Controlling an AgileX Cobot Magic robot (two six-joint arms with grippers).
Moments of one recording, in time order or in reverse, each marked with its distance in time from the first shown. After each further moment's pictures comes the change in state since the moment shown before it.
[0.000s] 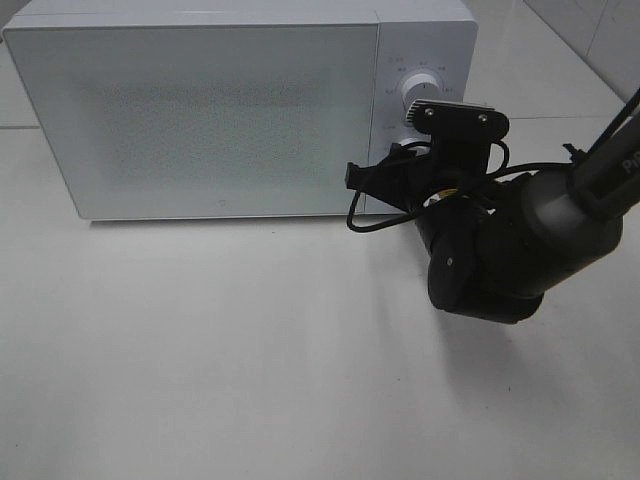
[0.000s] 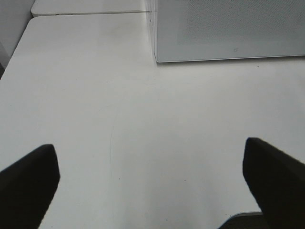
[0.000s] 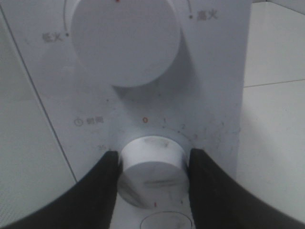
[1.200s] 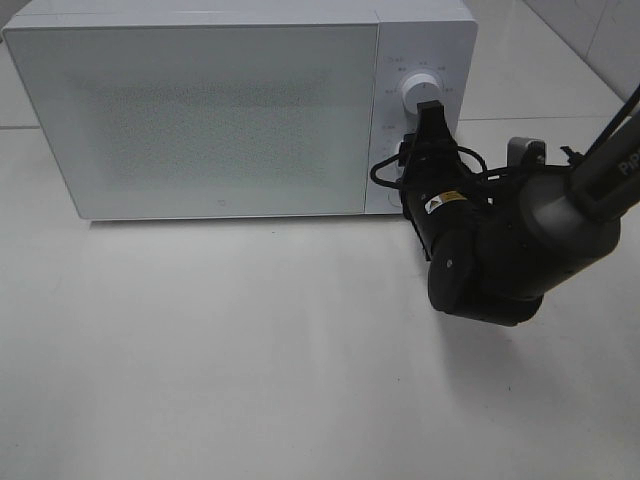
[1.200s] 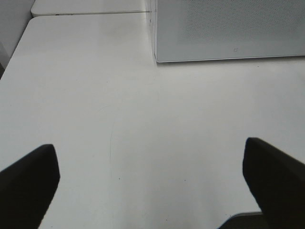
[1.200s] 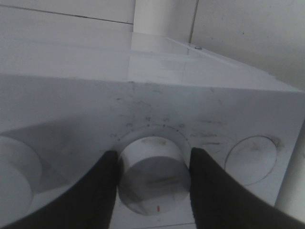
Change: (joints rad) left arm 0.000 0.000 0.000 0.000 0.000 0.000; right arm 0.000 0.006 0.000 0.011 -0.009 1.314
